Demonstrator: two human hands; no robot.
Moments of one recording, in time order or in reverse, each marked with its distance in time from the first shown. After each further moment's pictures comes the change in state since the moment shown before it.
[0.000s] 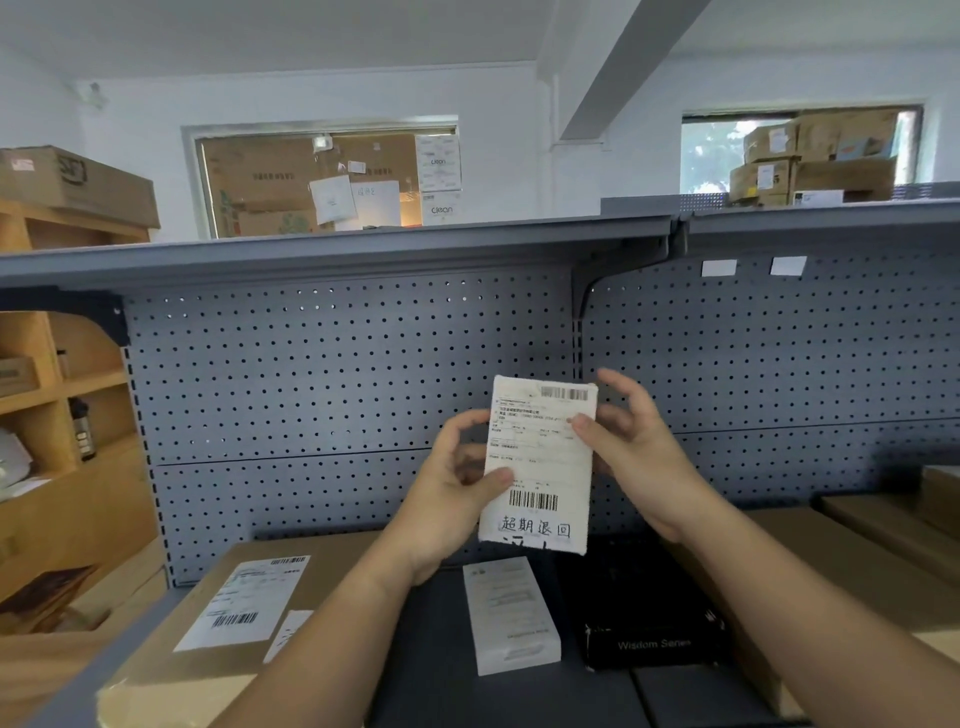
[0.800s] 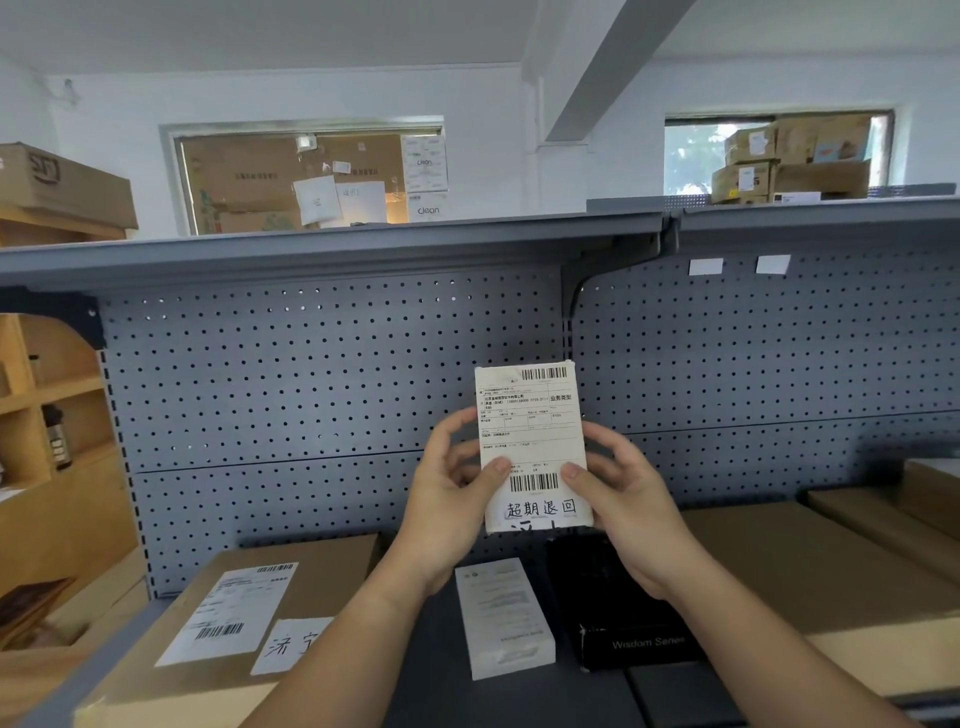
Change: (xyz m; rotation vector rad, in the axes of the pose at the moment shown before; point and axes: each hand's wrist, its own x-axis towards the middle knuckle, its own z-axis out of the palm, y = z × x) left_hand -0.002 -0.004 0.016 -0.140 0.130 0.068; right_hand -0.036 0.025 0.011 0.162 0.025 0.067
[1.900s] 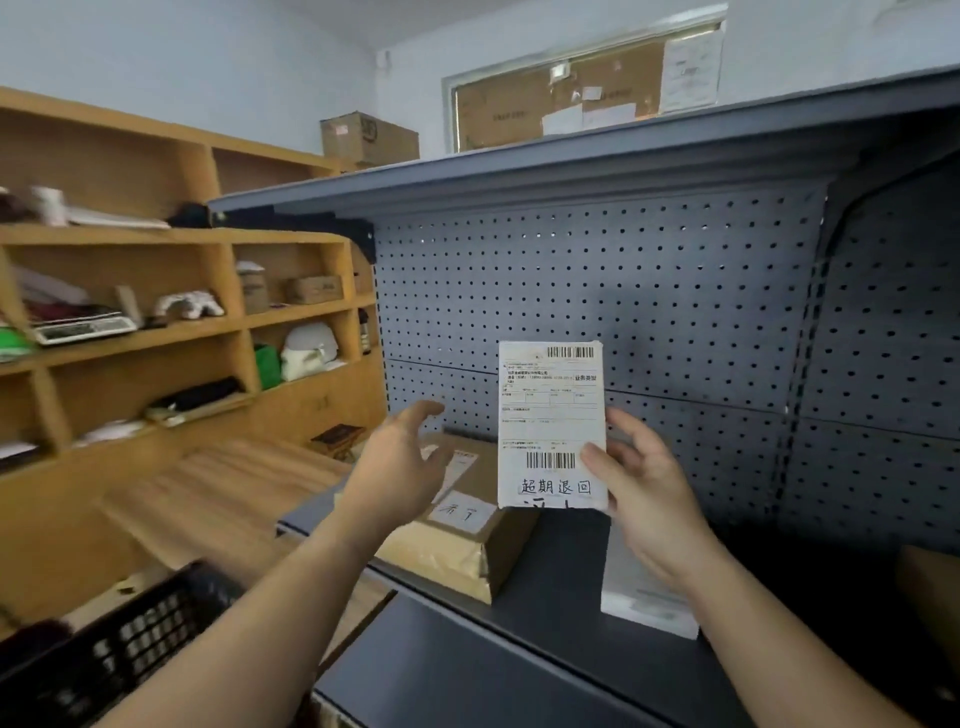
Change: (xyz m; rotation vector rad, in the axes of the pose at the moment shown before) left_hand -0.095 0.041 -0.124 1.216 0.483 -0.257; right_hand 0.005 0.060 0.083 0.177 -0.397 0.200
